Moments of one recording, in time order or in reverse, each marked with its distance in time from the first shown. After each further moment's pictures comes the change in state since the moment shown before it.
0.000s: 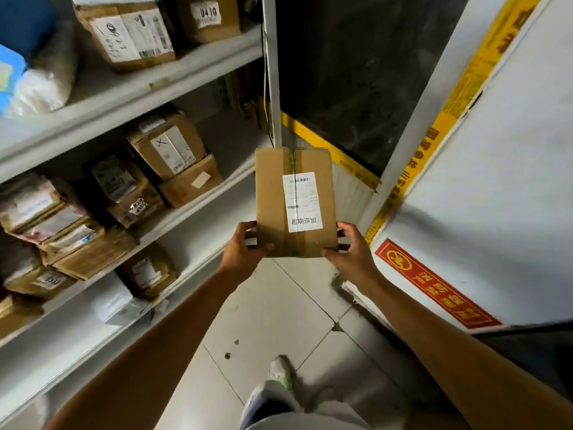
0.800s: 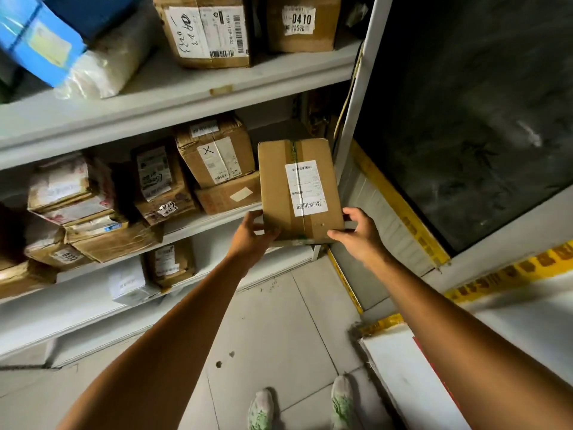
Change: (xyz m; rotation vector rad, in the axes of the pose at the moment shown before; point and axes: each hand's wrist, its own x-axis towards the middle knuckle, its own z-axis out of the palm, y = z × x) left_hand 0.142 0.020 -0.032 -0.208 0.291 -0.136; right_hand 0.218 -0.068 0.059 -0.168 -0.281 -0.046
